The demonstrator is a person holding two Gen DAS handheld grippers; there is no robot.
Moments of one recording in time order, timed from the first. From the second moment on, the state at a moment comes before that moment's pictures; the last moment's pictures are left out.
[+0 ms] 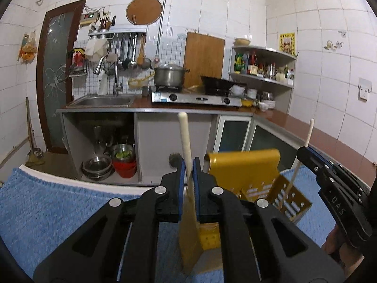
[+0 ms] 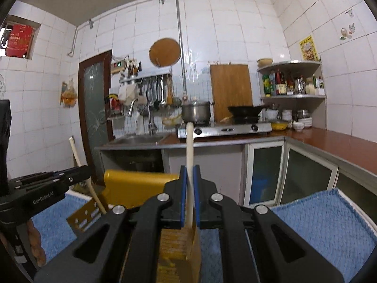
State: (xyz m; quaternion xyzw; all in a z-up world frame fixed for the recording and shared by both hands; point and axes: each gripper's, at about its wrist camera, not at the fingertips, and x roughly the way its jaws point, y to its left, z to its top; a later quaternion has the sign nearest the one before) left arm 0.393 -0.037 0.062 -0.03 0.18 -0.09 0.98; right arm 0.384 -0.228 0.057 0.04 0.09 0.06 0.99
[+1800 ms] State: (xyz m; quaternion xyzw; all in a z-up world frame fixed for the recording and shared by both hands) left arm 0.252 0.034 -0.039 -0.02 0.45 -0.02 0.89; right arm 0.259 -0.270 -0.033 0.03 0.38 -0.07 0.92
